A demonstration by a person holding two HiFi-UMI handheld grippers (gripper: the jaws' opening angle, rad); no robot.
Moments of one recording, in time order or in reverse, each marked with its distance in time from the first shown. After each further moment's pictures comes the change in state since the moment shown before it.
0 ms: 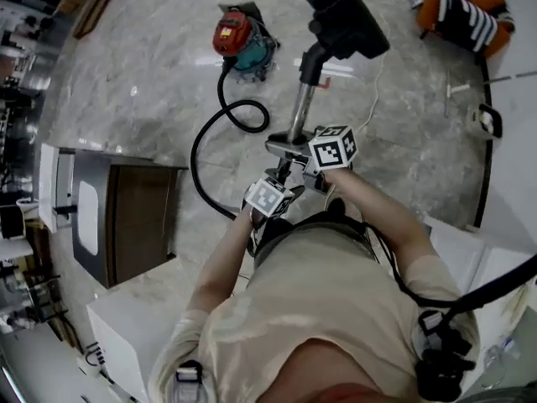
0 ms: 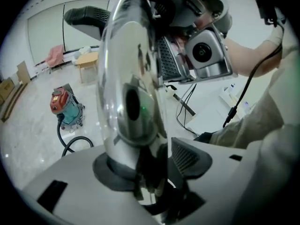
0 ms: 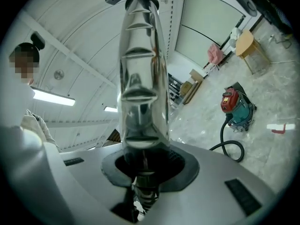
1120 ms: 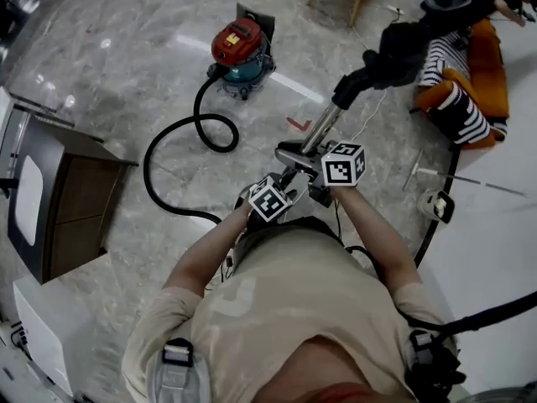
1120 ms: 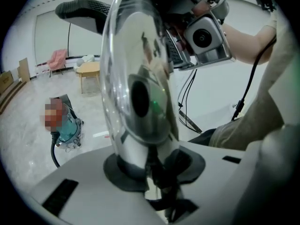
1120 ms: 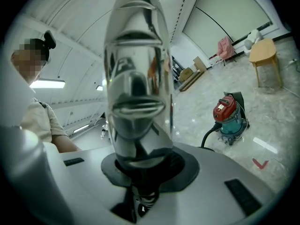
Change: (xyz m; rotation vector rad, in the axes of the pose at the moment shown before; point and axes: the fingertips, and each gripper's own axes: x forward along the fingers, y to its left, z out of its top) left arm 0.040 0.174 0.163 -0.061 -0.152 -0.037; right arm 0.048 -0.140 0.168 -0.090 0.294 -0.069
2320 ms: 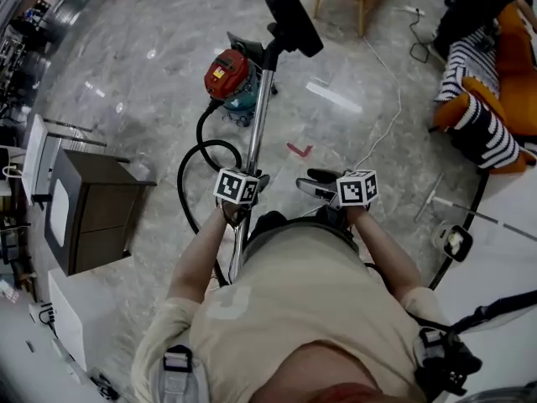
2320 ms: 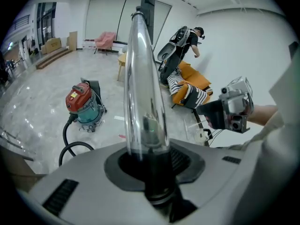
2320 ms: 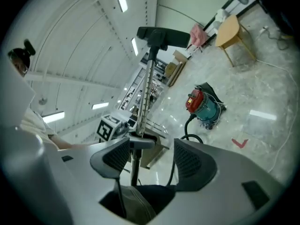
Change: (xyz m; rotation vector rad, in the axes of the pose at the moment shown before) left arm 0.077 0.108 0.159 -0.510 0.000 0.271; right arm -0.234 -0.205 -0.008 0.273 -0.004 0.035
